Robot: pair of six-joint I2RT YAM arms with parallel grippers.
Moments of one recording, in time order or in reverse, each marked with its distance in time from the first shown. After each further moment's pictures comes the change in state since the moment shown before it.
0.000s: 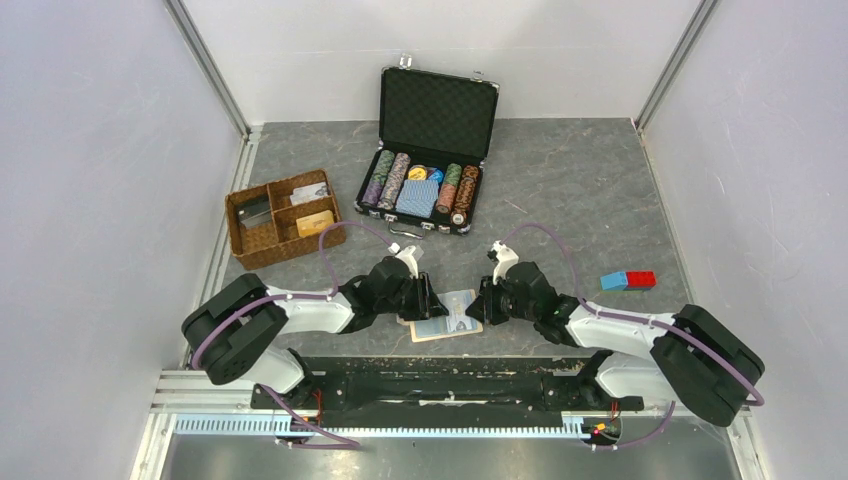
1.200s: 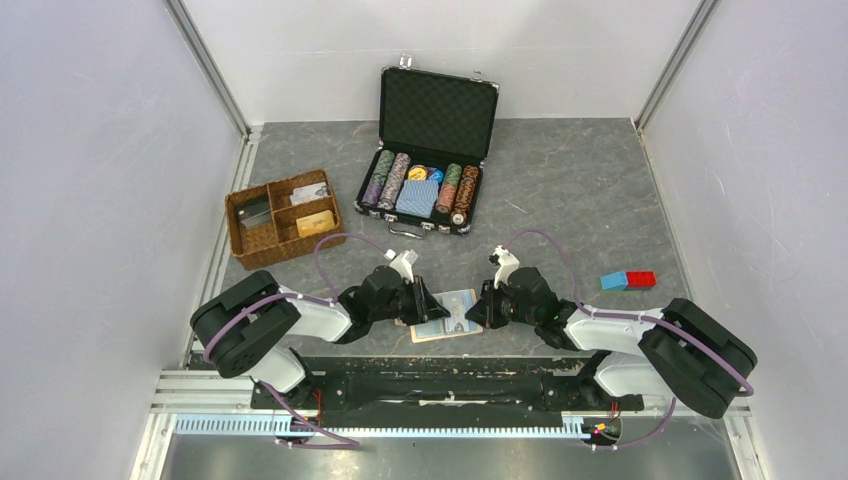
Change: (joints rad) left arm -0.006 0.050 -0.110 0.296 0.034 -0.117; right arm 0.000 0.060 -0.060 0.132 -0.026 0.036
